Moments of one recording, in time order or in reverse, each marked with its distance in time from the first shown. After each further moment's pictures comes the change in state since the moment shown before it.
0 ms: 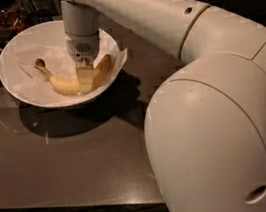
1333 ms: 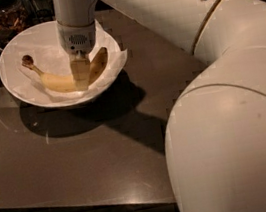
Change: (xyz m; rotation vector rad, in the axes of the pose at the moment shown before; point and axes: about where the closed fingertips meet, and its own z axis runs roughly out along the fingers) arm -0.011 0.023 -0.036 0.071 0.005 -0.053
